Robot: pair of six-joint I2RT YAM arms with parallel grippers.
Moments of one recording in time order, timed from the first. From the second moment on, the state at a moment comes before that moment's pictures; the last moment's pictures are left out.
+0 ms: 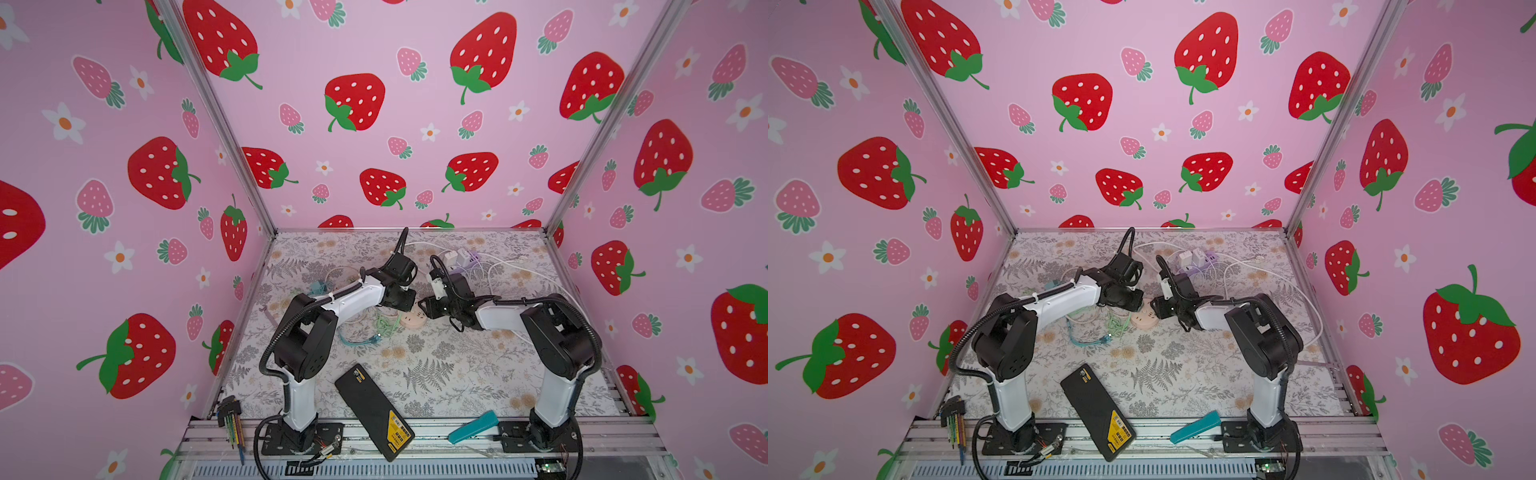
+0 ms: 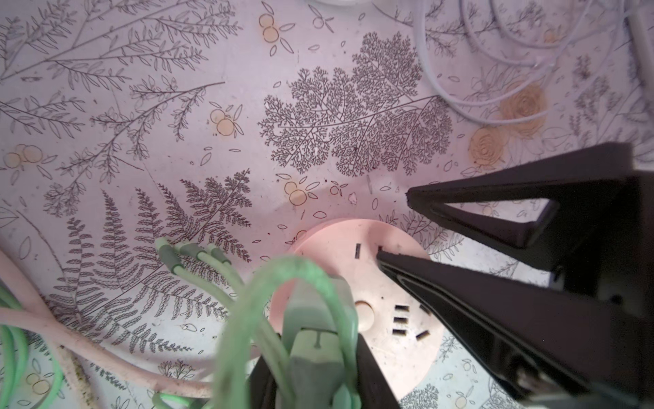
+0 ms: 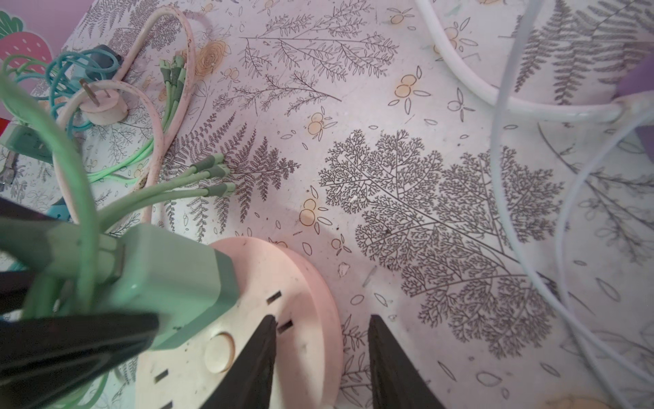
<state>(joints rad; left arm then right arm) -0.60 1.91 1.40 -0.59 0.06 -0.23 0.66 1.87 0.93 0.19 -0.19 0.38</state>
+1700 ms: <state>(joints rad) -0.69 1.90 1.36 -0.54 -0.19 -0.18 0.66 1.85 0.88 0.22 -0.32 0.34</state>
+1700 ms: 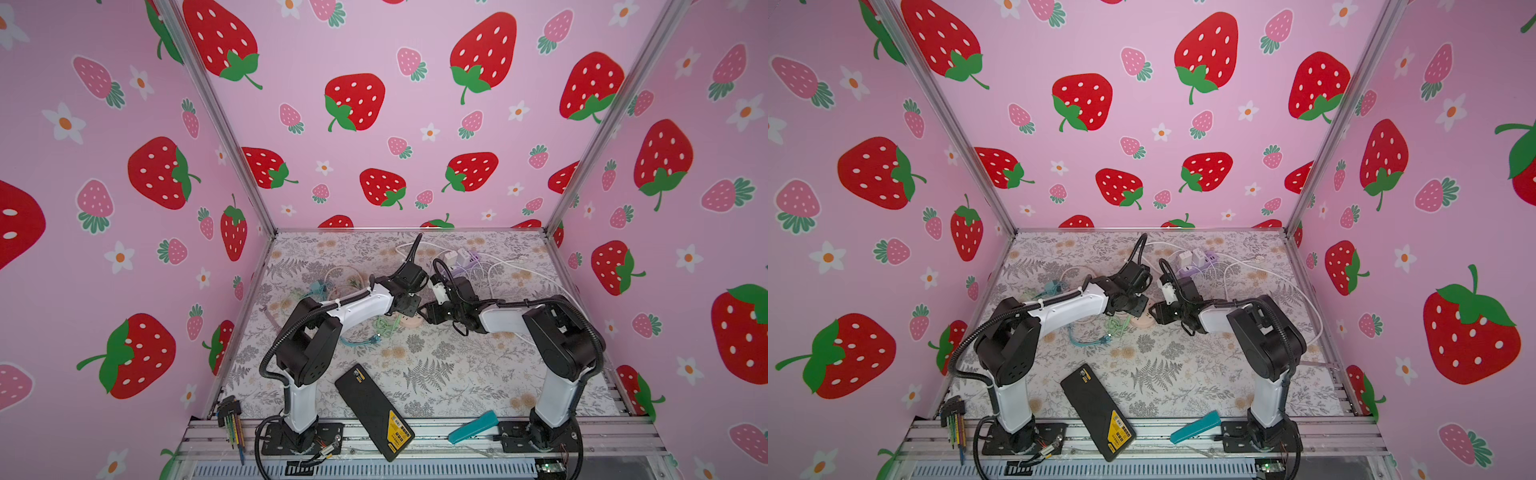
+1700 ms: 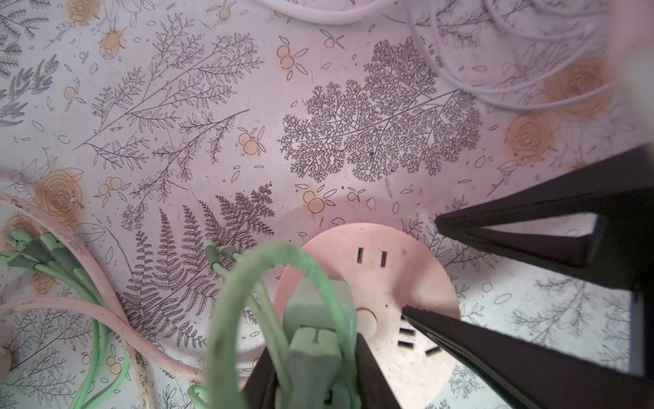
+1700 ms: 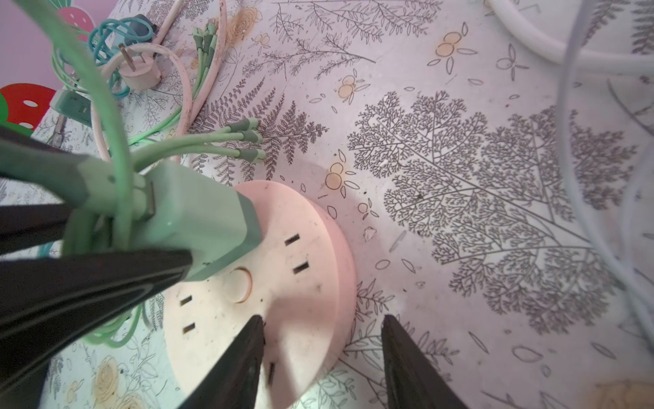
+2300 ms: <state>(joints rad) -0.59 1.88 1.34 -0.51 -0.01 -0.23 0.69 1.90 0.98 0.14 -0.22 0.34</state>
